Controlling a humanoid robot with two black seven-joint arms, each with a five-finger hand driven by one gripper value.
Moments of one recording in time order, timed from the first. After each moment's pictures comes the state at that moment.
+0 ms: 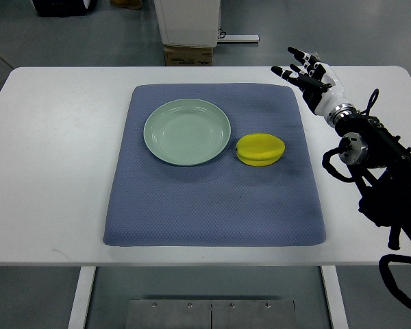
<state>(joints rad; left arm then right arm) -0.03 0.00 -0.10 -0.22 0.09 0.06 -0.21 0.83 -0.01 1.14 0.63 -0.69 0.06 0.11</state>
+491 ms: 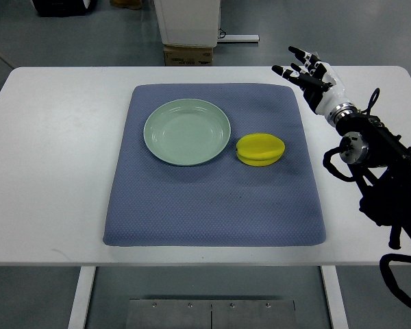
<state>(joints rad) -0.03 0.00 -0.10 -0.22 0.09 0.06 -0.21 0.83 -0.02 1.14 0.63 -0.69 0.06 0.10</state>
